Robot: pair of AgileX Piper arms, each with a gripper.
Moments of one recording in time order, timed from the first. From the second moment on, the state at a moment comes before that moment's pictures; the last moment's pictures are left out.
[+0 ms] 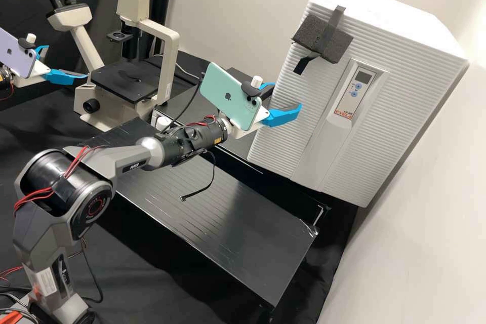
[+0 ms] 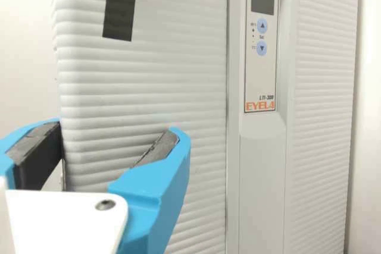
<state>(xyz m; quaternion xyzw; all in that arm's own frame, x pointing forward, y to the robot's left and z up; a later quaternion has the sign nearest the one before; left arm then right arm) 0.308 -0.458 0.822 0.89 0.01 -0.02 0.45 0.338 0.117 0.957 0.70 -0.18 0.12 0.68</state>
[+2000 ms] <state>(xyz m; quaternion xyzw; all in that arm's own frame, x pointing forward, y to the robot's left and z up) 0.308 -0.458 0.822 0.89 0.01 -0.02 0.45 0.212 0.084 0.981 0.66 -0.29 0.08 0.68</state>
